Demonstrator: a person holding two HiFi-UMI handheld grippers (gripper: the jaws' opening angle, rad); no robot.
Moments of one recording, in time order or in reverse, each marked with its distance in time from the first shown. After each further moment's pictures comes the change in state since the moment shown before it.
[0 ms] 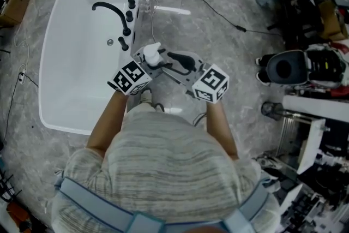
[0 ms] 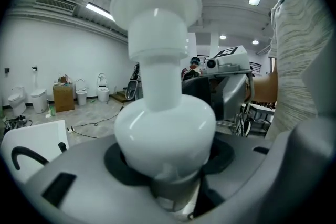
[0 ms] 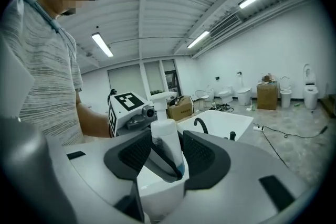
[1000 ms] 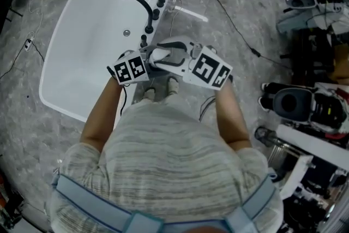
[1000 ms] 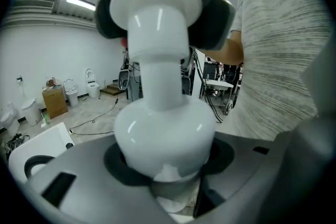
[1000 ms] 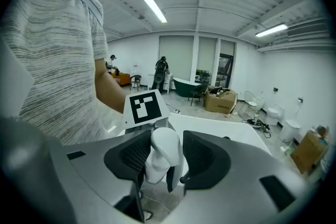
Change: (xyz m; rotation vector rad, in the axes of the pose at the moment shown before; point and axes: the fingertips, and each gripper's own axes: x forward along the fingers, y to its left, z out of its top) left arm -0.048 0.055 -0.060 0.135 0.148 -0.088; right arm 0.120 0.021 0.054 -0.484 0.317 0.405
